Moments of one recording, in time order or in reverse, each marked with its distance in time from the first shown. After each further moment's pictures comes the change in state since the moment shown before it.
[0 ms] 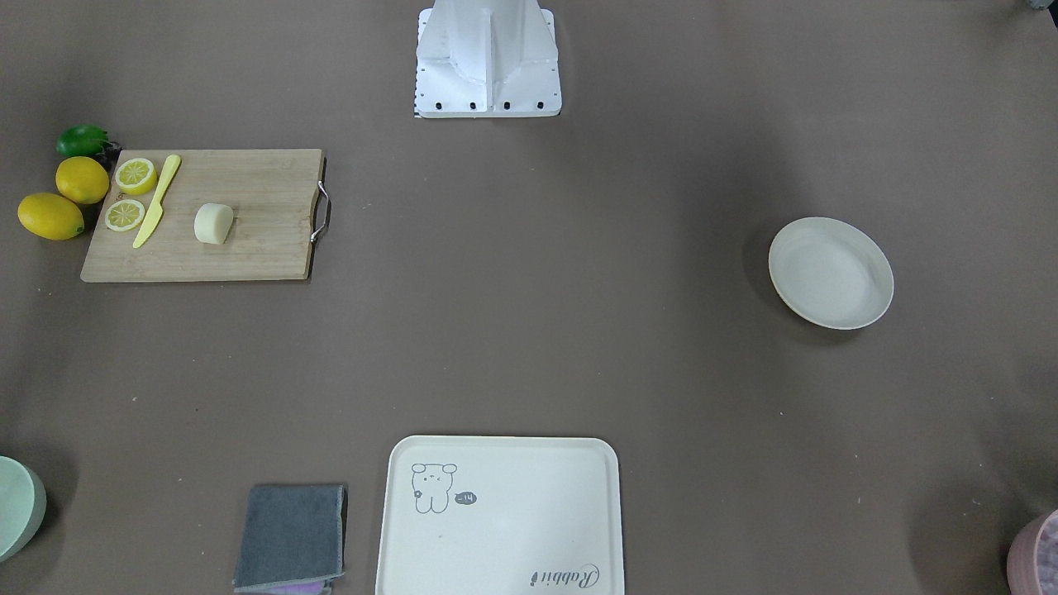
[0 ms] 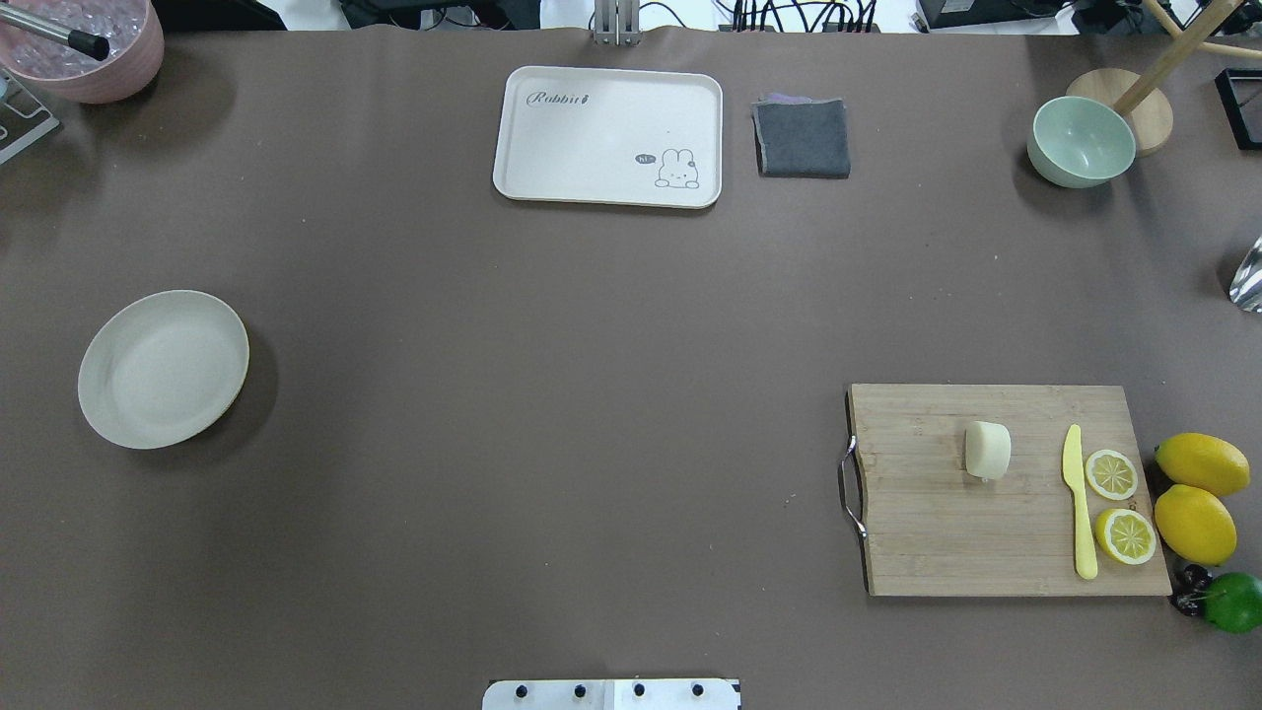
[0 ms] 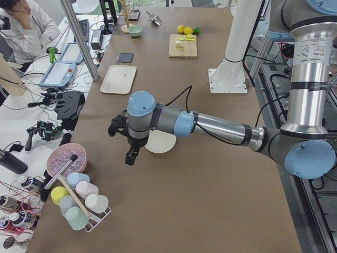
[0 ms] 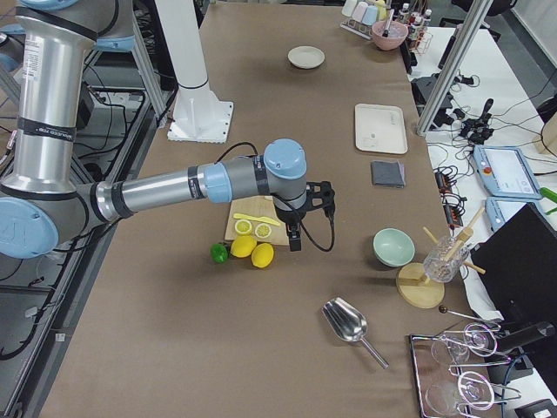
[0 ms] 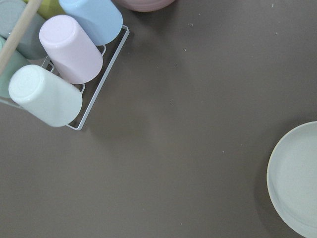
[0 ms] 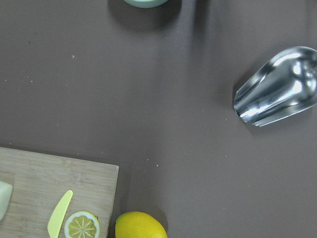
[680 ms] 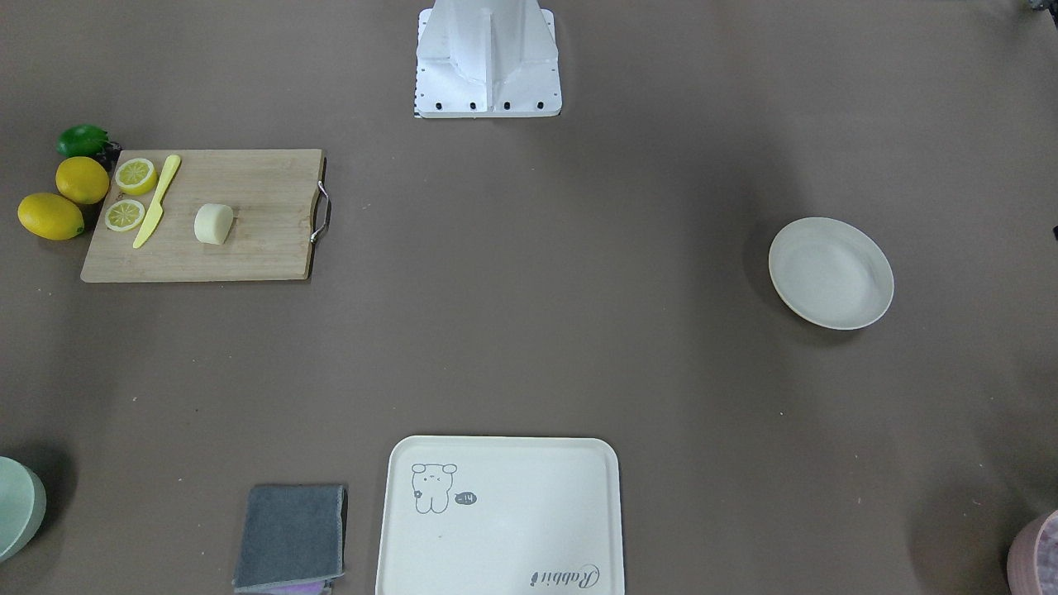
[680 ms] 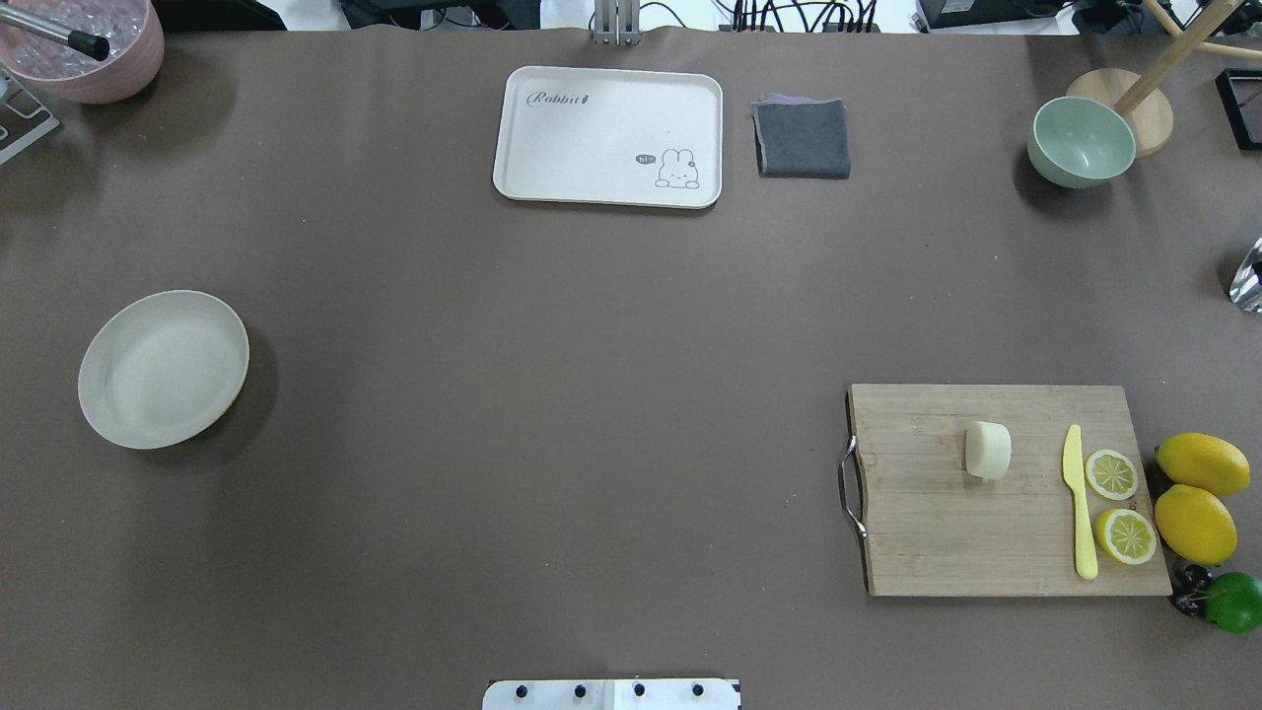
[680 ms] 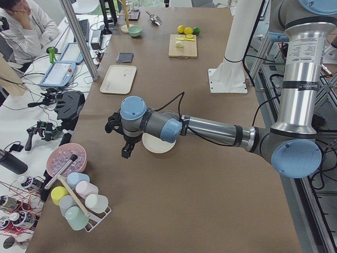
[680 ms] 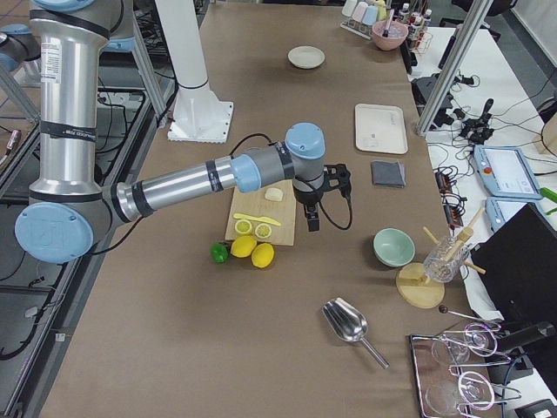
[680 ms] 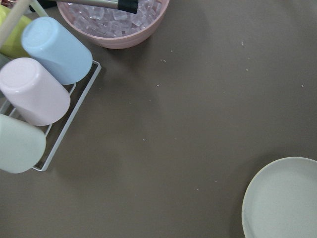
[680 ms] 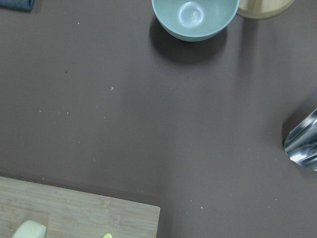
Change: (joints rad) left arm 0.137 -0.020 0.082 -0.114 -0.105 -0.105; right arm -0.164 0.087 -0.027 0.083 -0.053 0.232
